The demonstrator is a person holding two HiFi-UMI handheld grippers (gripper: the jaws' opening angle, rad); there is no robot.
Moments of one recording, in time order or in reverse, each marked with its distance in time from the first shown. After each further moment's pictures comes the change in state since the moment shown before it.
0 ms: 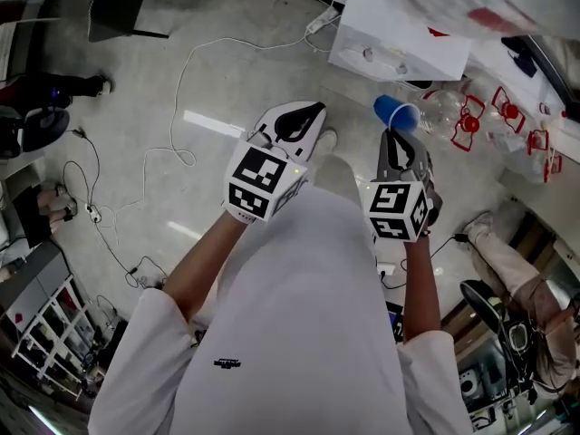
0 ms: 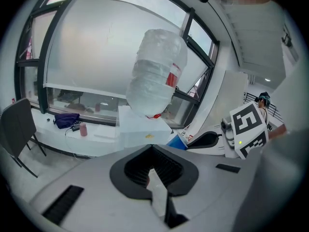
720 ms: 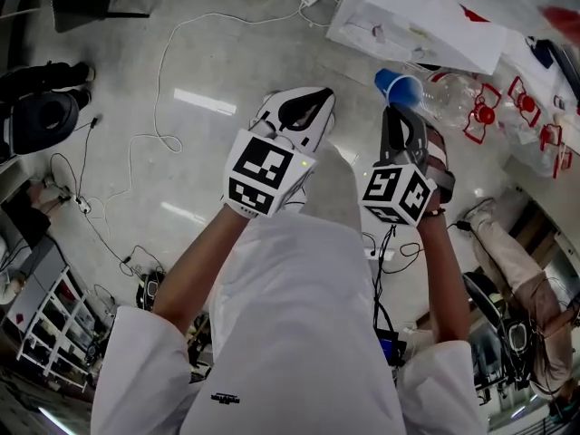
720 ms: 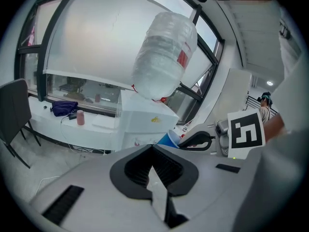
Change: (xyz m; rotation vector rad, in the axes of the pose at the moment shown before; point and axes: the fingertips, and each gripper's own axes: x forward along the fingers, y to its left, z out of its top) left arm 0.063 0.027 -0.059 -0.049 0.030 -0.016; right arm 0.092 0.015 -0.033 -0.335 0.035 0.007
